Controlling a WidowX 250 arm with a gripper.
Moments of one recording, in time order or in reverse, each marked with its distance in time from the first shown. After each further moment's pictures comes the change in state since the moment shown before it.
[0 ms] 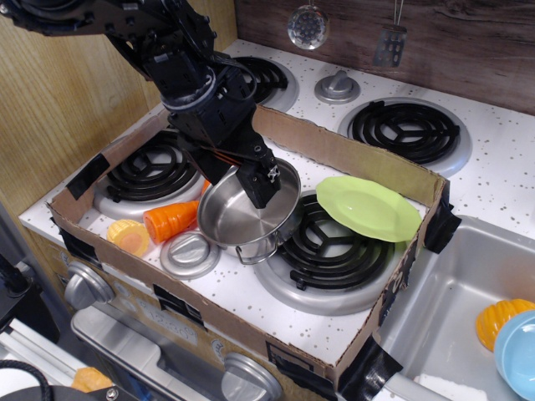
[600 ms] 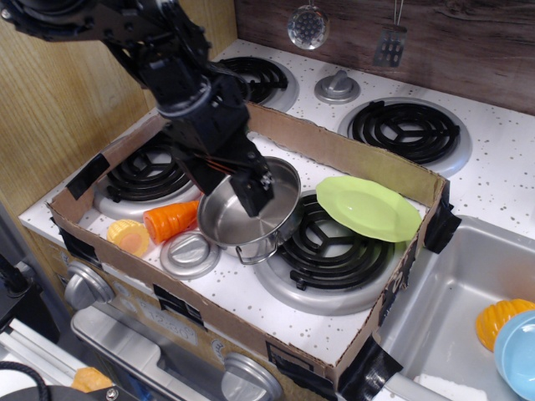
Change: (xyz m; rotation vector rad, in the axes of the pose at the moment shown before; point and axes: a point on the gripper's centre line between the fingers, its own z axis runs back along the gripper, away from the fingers) arm -0.007 0.008 -0.004 -0.022 0.047 0.043
